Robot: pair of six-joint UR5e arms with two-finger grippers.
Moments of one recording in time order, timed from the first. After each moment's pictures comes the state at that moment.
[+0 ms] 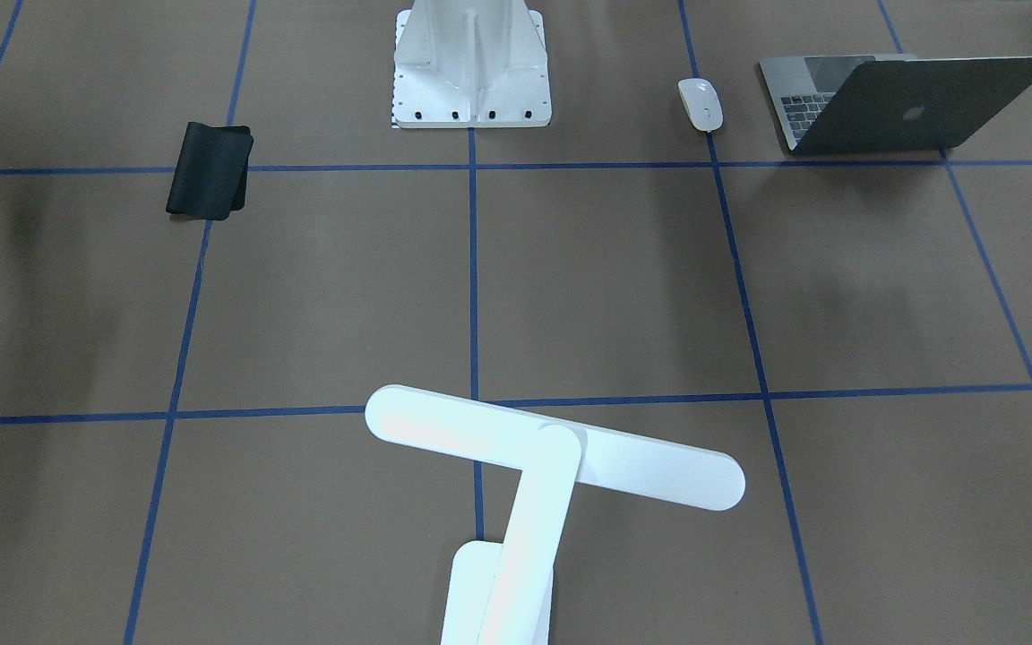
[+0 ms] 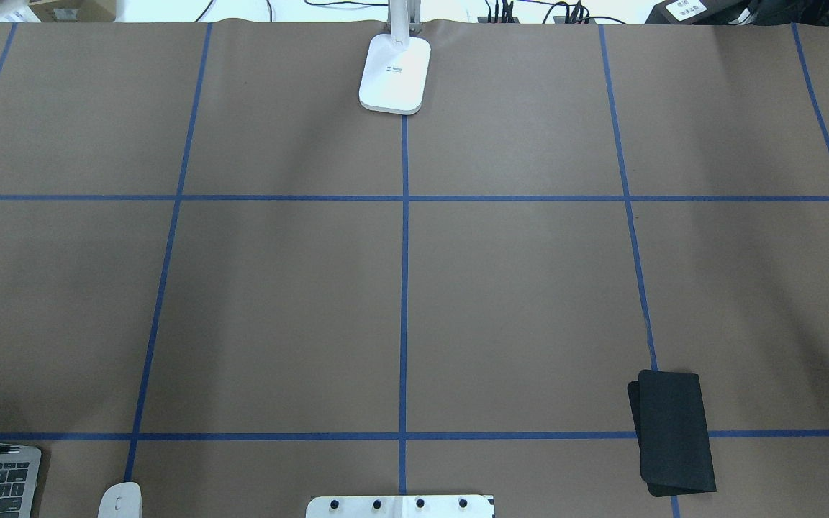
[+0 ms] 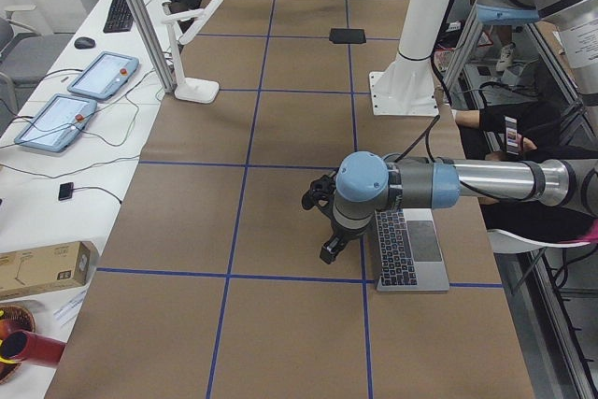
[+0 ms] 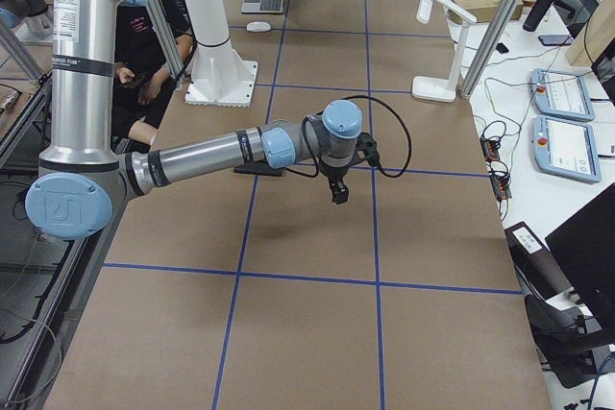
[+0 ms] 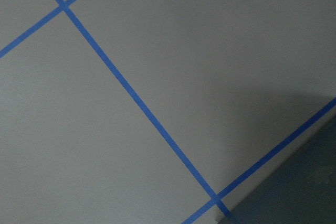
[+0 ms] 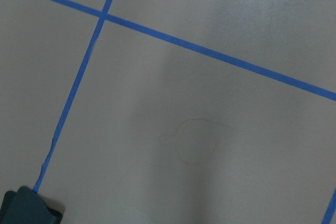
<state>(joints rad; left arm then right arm) -1.62 -1.09 -2.13 -1.43 -2.44 0.74 1.29 -1.67 1.93 -1.53 2.45 0.01</state>
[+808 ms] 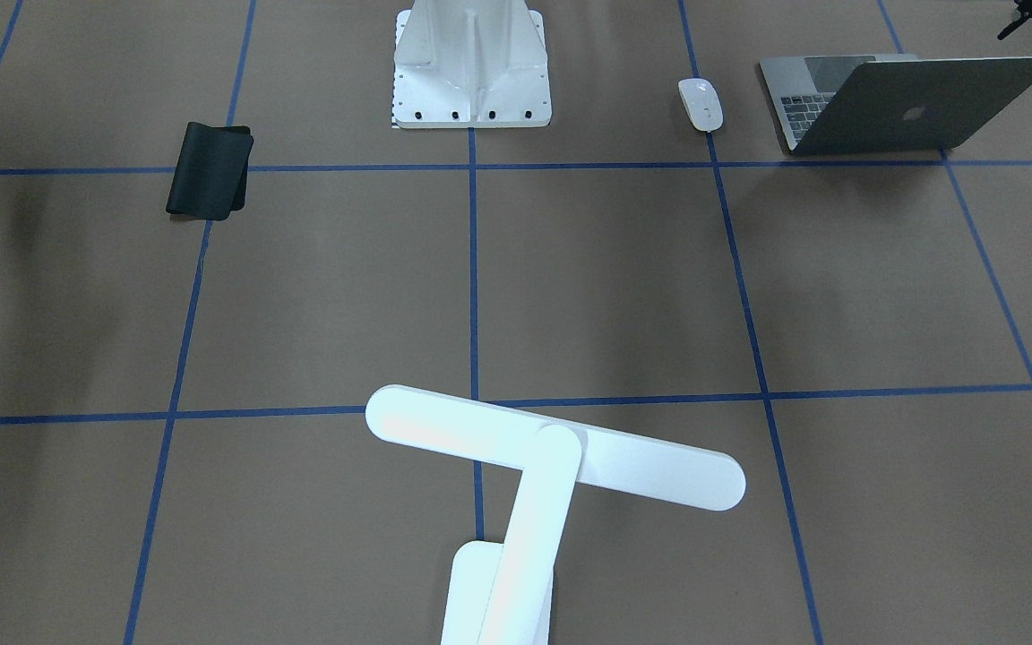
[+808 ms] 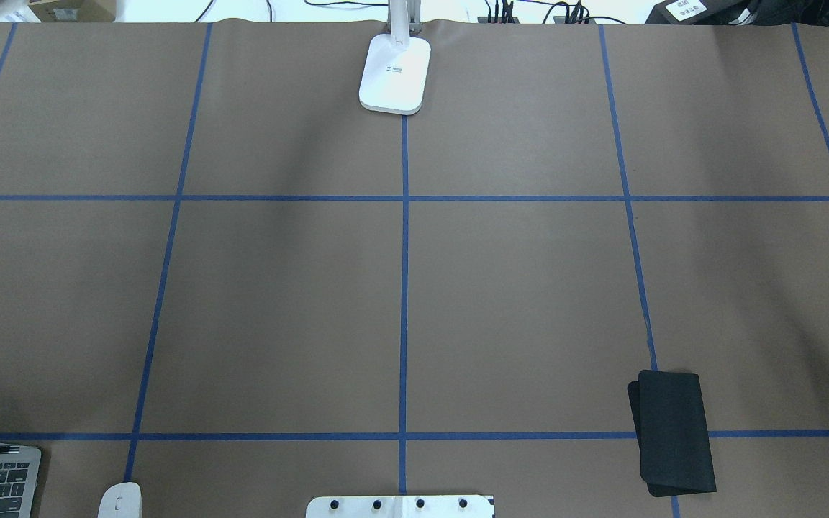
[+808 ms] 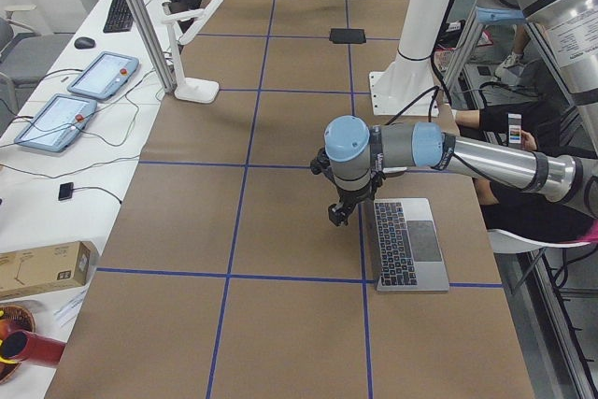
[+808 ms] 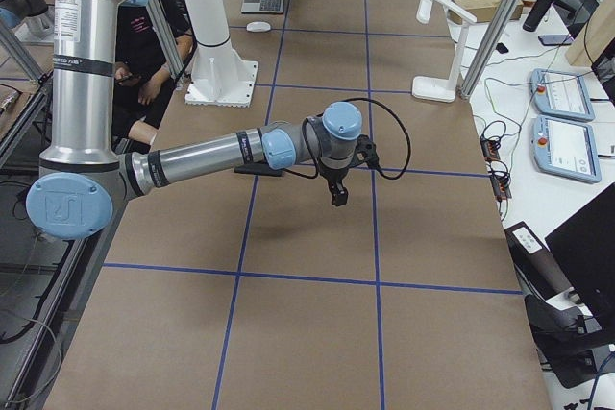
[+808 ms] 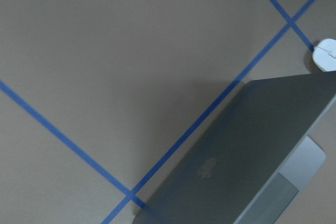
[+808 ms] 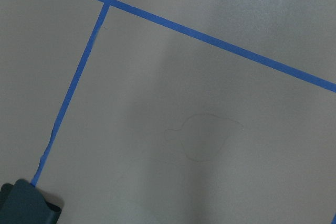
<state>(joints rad) -1.39 -1.10 -2.25 -1.27 -2.47 0.82 1.29 -1.67 1.93 -1.53 2.42 0.01</state>
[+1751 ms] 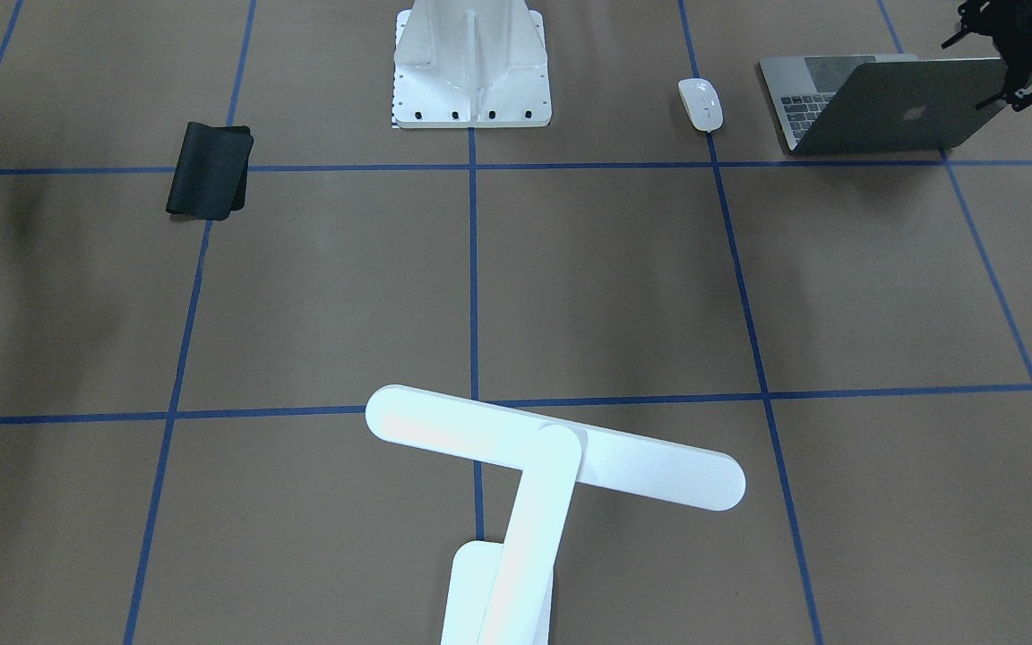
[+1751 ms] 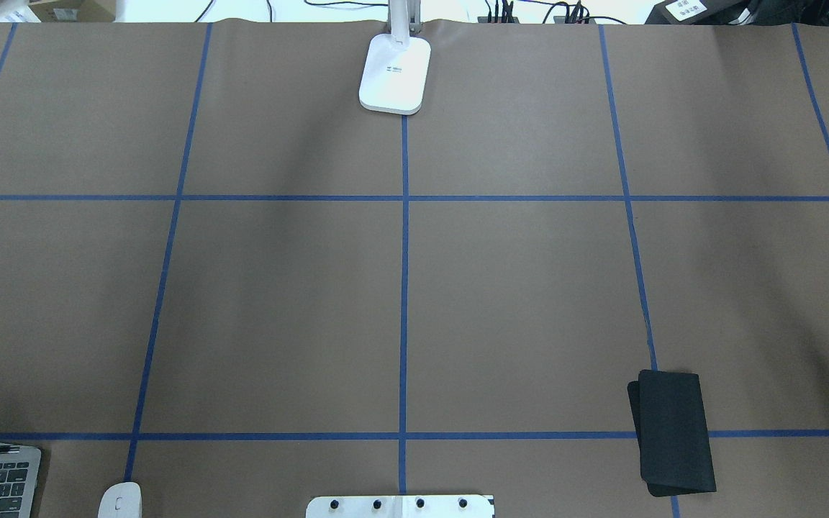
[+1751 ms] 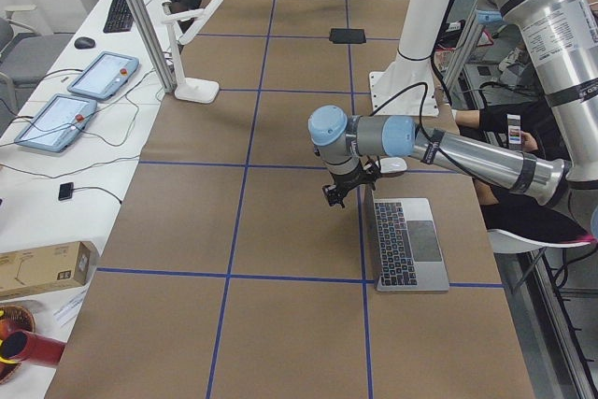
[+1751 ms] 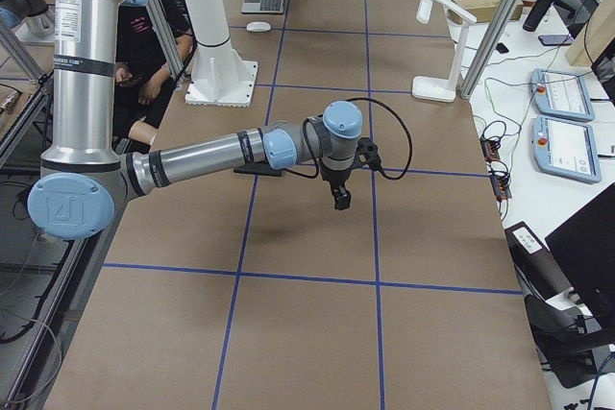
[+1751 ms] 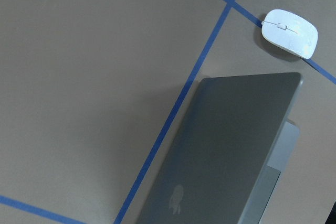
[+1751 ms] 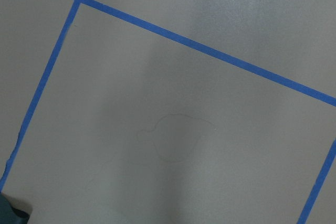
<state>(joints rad) -1.19 -1.15 -2.25 -1.28 -2.47 0.91 1.29 -1.67 1.92 -1.53 2.37 0.01</state>
